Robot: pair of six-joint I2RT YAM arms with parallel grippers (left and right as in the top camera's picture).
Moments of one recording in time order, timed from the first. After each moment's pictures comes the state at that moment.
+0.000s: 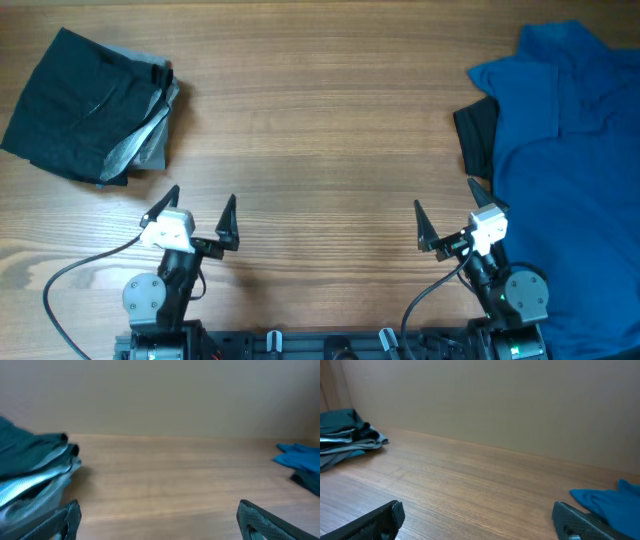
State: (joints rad) left arm 0.06 0.01 0.01 -0.03 0.29 -0.12; right arm 0.17 0.01 0.01 0.02 -0.21 -0.05
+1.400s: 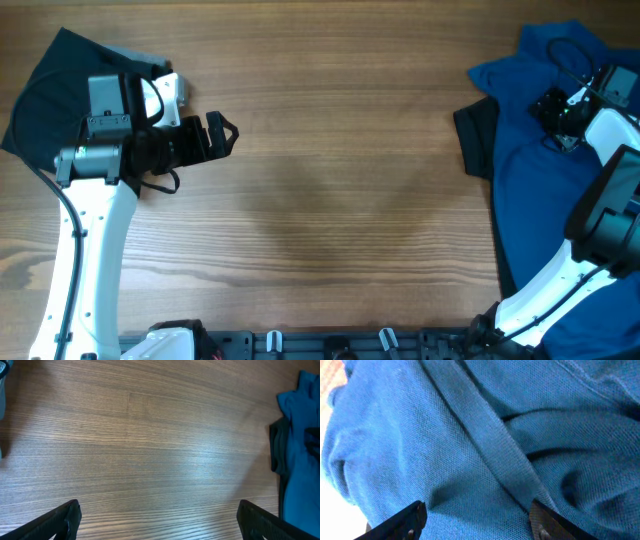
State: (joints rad) left arm 0.05 1.35 1.23 -0.93 0.40 -0.19; right arm -0.47 2.09 1.39 -0.39 -0.20 0.35
